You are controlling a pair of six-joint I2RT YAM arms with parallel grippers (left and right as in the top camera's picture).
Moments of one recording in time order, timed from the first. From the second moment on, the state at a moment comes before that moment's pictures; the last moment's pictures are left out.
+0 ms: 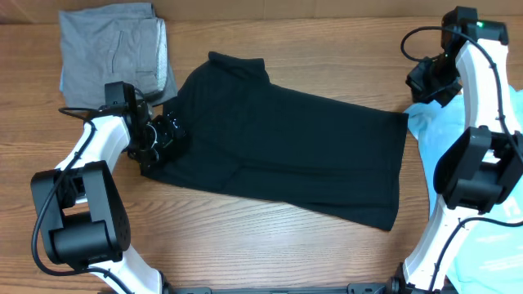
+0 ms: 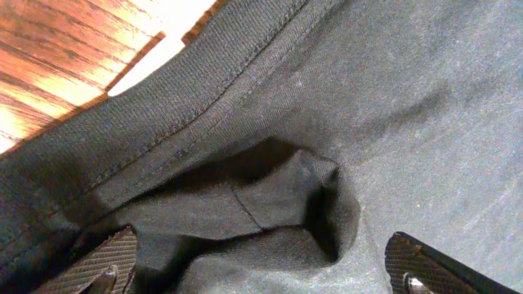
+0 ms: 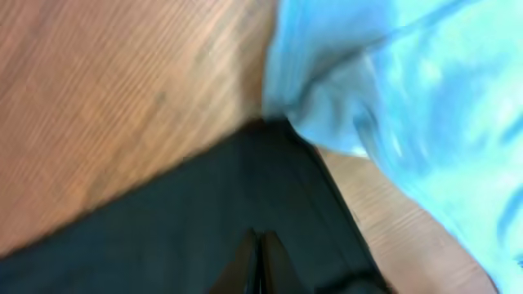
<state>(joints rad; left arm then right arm) 0.17 1.88 1.17 -0.67 0.36 -0.47 -0.20 2.23 2.11 -1.42 -0.06 0.60</state>
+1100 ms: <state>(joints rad) 0.17 1.88 1.17 -0.69 0.36 -0.47 -0.15 2.15 1.52 -0.88 -0.14 0.61</state>
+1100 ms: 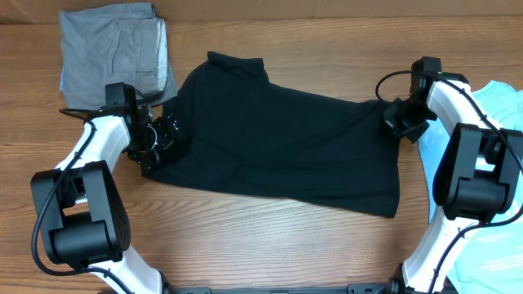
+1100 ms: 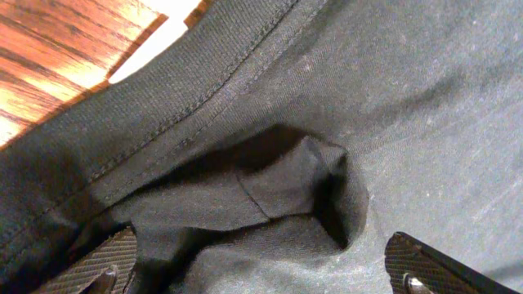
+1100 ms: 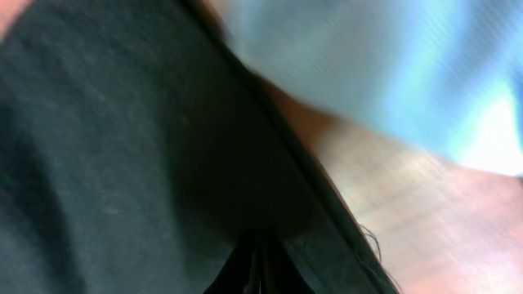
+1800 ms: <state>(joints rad) 0.04 1.88 1.17 -0.49 0.39 -0.47 -0.30 2.22 1.62 -0.81 -0.25 0.69</state>
